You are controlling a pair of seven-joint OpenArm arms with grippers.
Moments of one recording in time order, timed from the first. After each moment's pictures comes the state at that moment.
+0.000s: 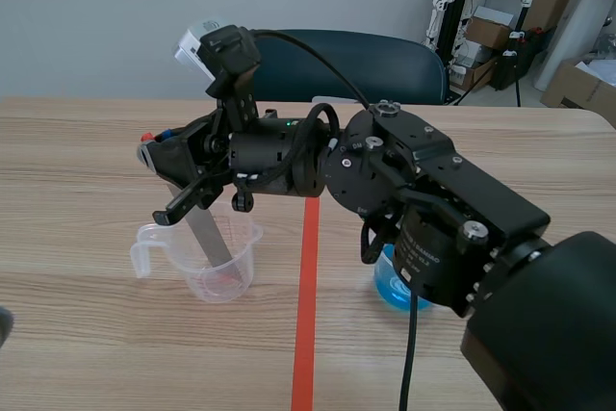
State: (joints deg) left arm 80.4 -29.1 -22.6 126.4 -15.5 -15.0 -30.7; right arm 15.8 0.4 -29.4 71.9 15.7 45.3 -7.5
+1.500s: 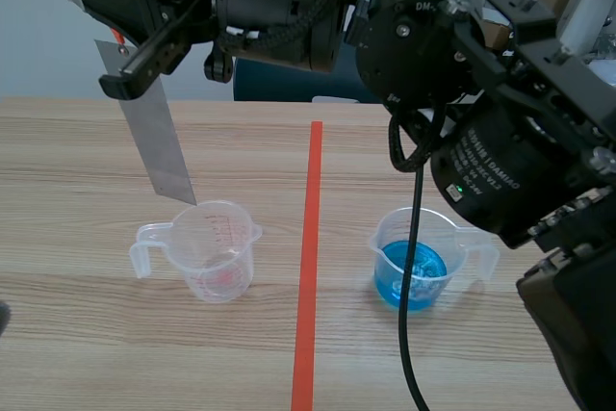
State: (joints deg) left arm 80.4 -29.1 -22.6 126.4 -15.5 -15.0 -32.4; right arm 18.1 5.3 -29.4 96.0 22.0 45.1 -8.4
